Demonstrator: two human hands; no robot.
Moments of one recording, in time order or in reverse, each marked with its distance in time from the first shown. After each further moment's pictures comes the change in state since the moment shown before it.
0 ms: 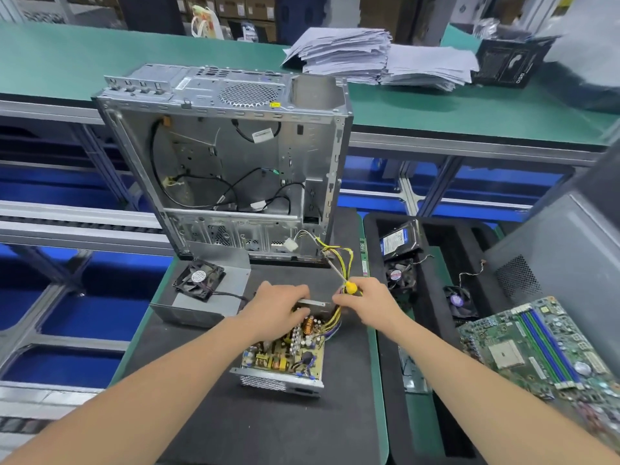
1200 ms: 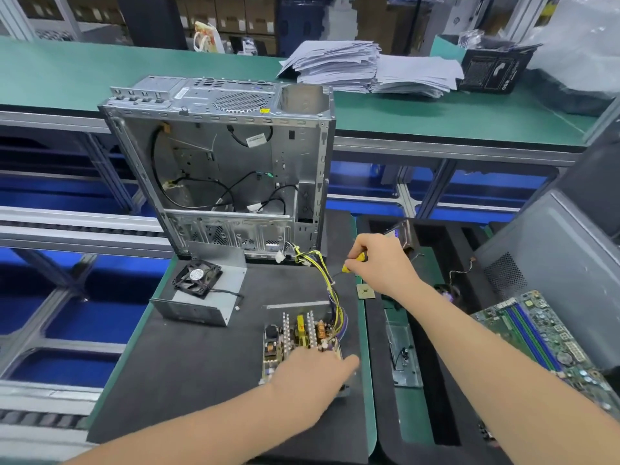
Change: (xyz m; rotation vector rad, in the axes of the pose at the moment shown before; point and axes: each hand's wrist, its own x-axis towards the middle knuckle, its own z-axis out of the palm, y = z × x) left_hand -0.072 0.134 0.015 0.323 -0.234 0.134; right_hand -0.013 -0.059 -0.061 -0.380 0.219 -0.137
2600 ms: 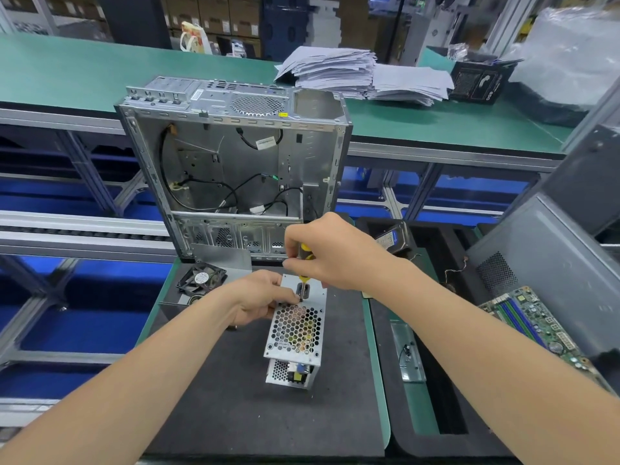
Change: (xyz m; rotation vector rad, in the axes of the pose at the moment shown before) left_hand 0.008 -0.156 -0.031 -1.603 -0.012 -0.383; right_hand -0.025 -0.143 -0.018 -0.280 -0.126 -0.557
